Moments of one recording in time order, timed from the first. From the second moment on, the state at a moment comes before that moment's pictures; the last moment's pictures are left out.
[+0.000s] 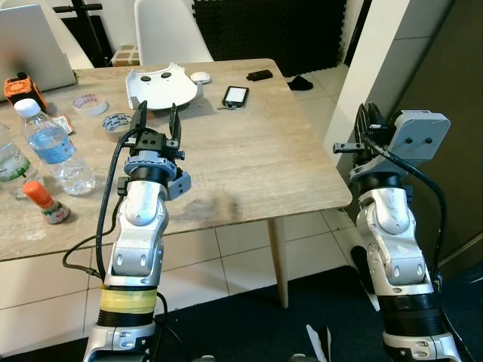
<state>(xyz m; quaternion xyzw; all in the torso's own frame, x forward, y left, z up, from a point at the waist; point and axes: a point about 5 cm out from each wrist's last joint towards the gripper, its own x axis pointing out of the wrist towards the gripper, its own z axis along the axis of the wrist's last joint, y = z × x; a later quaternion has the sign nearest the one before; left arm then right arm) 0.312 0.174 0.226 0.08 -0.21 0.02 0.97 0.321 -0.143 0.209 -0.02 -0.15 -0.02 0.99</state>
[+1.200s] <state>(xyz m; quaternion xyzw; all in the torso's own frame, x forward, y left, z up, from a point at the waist) 0.309 0.165 0.285 0.04 -0.30 0.00 0.95 0.314 -0.127 0.259 -0.01 -0.24 0.03 0.97</state>
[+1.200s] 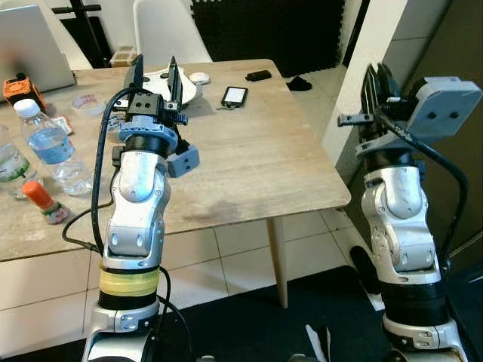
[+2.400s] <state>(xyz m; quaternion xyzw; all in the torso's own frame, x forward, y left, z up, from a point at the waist) 0.307 0.165 0.294 0.03 -0.30 0.00 0.95 0.302 -0.110 0.273 0.04 -0.26 0.11 0.96</state>
